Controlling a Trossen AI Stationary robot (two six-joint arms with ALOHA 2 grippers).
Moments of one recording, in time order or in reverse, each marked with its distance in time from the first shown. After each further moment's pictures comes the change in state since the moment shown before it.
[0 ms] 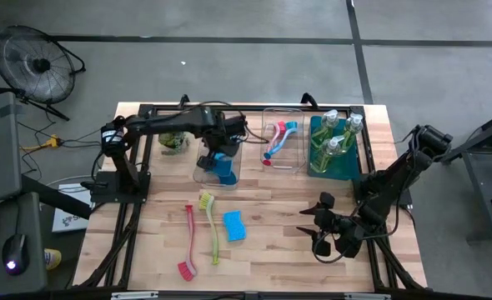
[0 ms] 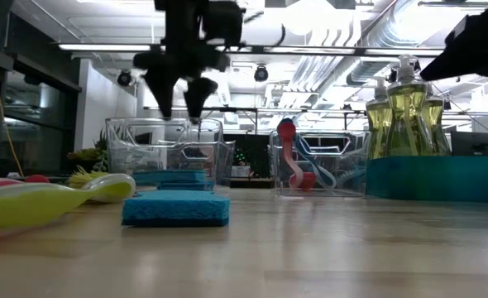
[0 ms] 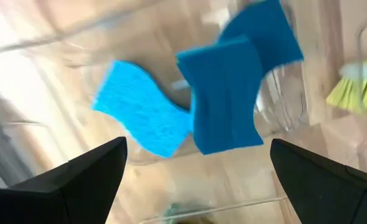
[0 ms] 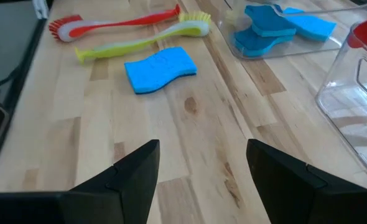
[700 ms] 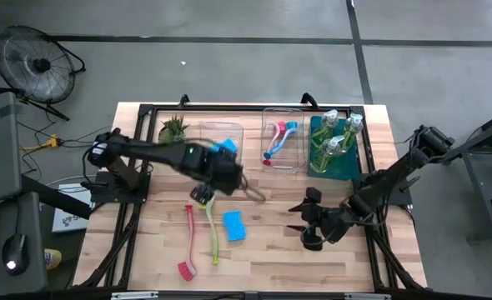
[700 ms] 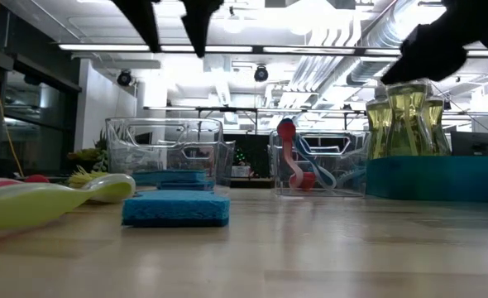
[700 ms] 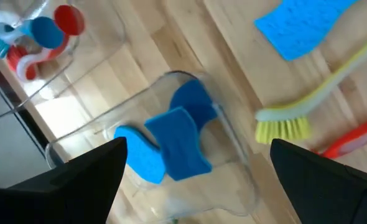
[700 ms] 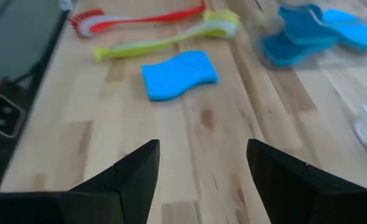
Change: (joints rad) left arm -0.427 -0.073 0.162 -0.102 -0.182 -0.196; right arm -0.177 0.000 0.000 0.138 -0.245 -0.234
